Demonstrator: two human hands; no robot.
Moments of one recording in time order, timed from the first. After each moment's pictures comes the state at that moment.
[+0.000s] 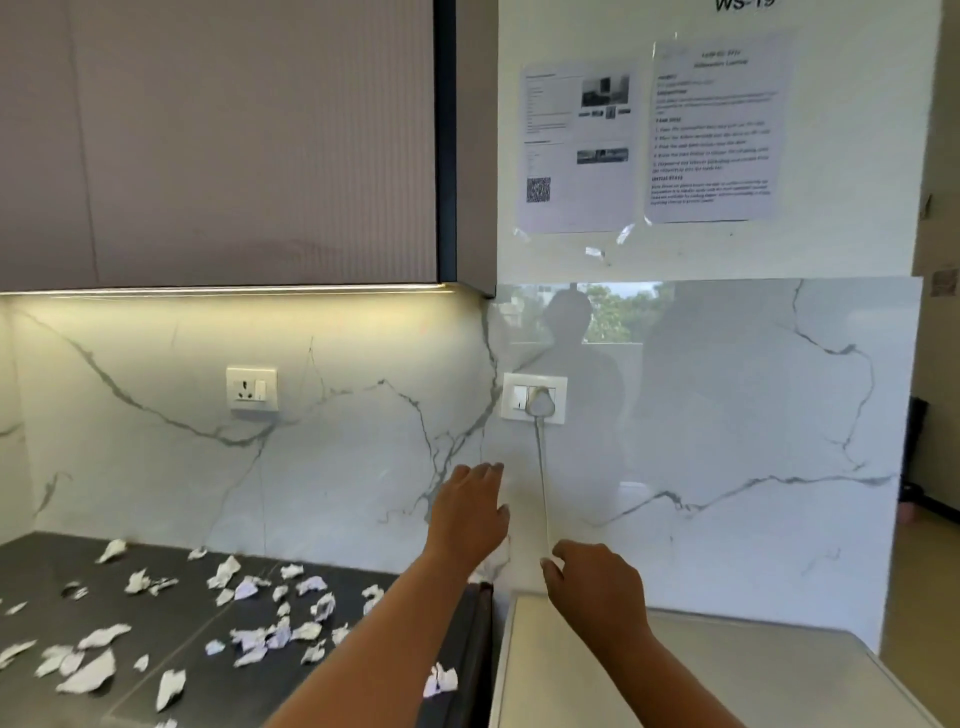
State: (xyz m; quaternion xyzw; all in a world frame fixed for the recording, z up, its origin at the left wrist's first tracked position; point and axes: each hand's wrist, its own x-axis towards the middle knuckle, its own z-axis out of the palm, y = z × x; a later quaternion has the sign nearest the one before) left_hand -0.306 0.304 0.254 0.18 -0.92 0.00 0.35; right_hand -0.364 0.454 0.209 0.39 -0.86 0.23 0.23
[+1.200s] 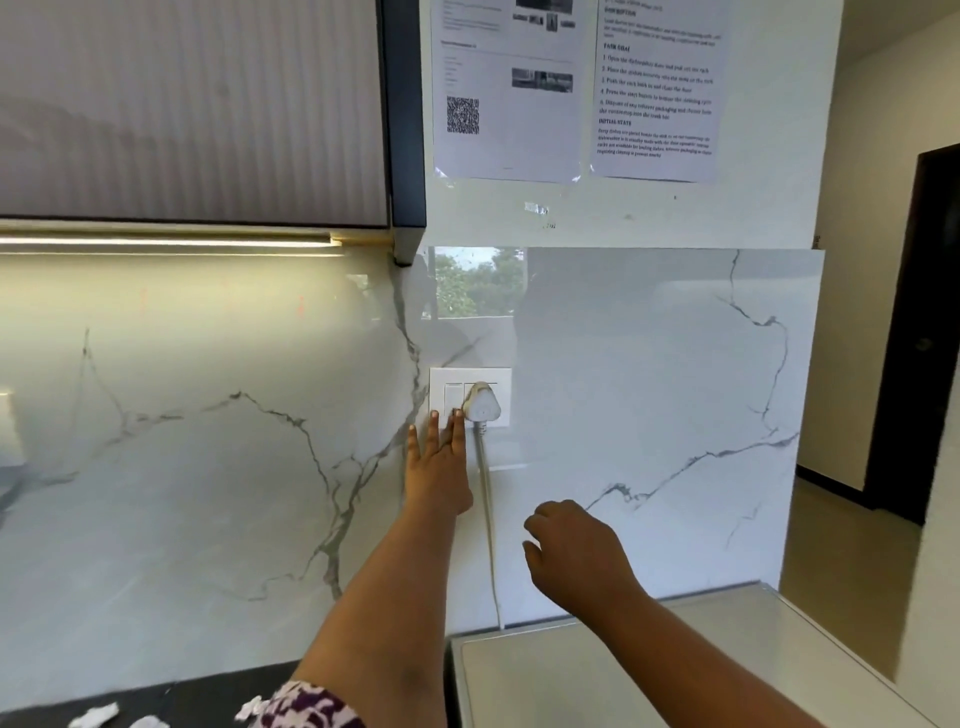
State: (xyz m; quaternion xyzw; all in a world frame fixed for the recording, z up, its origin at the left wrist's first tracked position) left_hand -0.513 0.172 0.256 0.16 -0.96 0.11 0.20; right_hand -0.460 0.366 0.234 0.34 -0.89 0.12 0.29
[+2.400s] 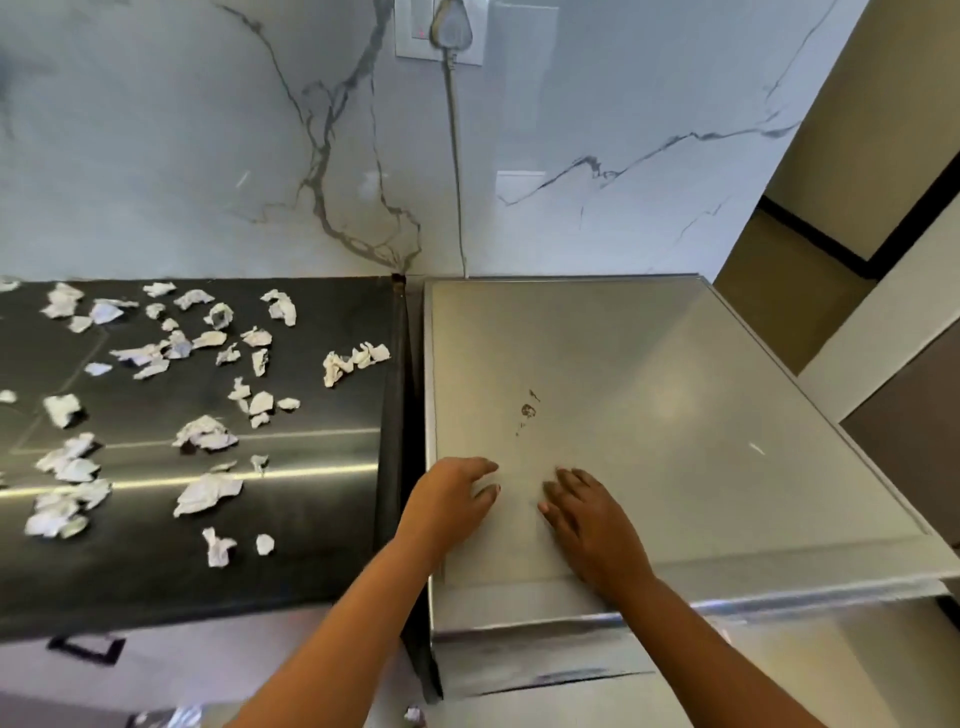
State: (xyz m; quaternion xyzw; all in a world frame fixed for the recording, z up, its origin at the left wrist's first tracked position) left_hand -0.189 0.391 0.004 0.09 -0.94 -0.32 0.05; right_hand -0.244 0.583 -0.021 0.30 -0.93 0.22 -0.02
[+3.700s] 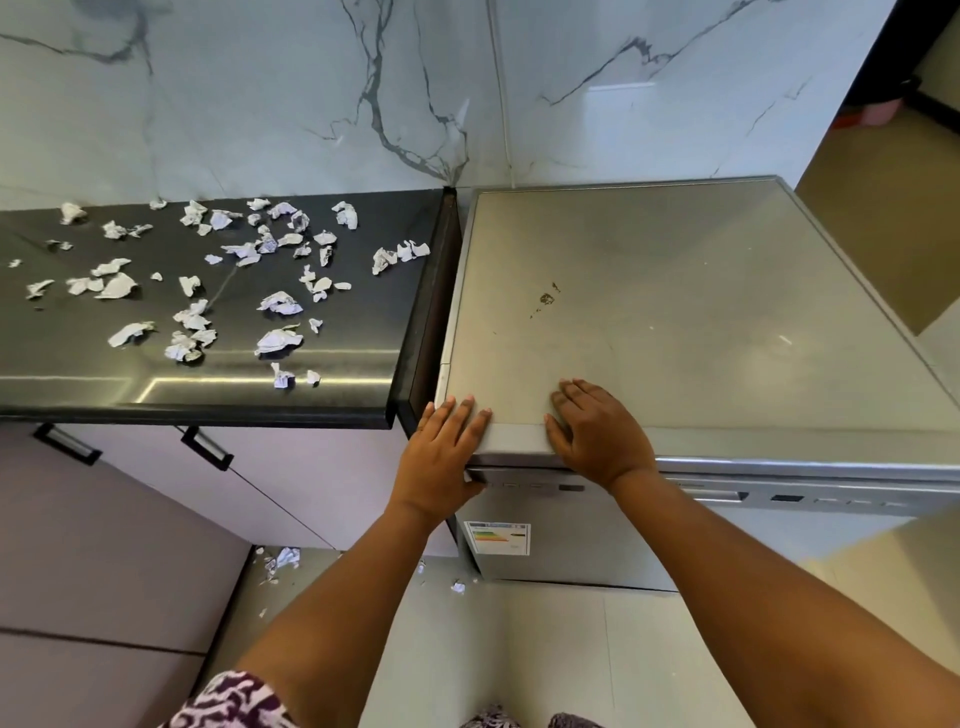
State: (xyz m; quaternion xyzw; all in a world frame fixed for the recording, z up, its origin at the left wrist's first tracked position) left_hand -0.069 0.458 -0.065 0.07 -0.99 0.02 0.11; right_hand -0.216 0.635 -0.043 0.47 -0.87 0.15 0.10
